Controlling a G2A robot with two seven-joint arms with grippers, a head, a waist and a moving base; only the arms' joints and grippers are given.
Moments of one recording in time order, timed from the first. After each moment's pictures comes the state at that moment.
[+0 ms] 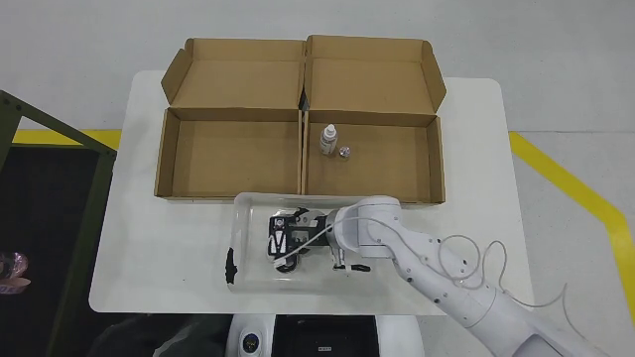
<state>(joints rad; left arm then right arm) -0.33 -0.16 -0.45 -1.44 1.96 -0.37 0.19 -0.93 -1.27 0.64 -1.60 -1.30 -0.70 0.53</state>
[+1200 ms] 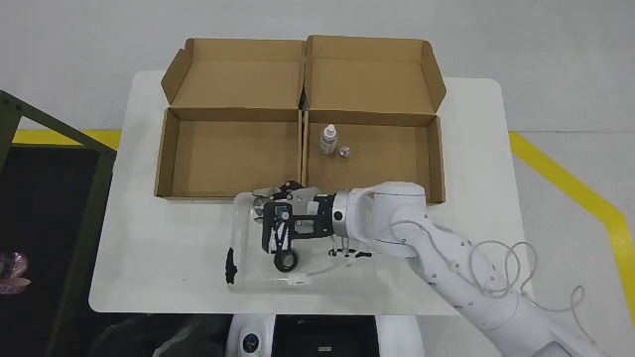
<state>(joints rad) -0.33 -0.16 -0.45 -1.44 1.96 -0.37 0.19 -0.93 -1.25 0.77 -1.83 -1.36 -0.72 0.40</state>
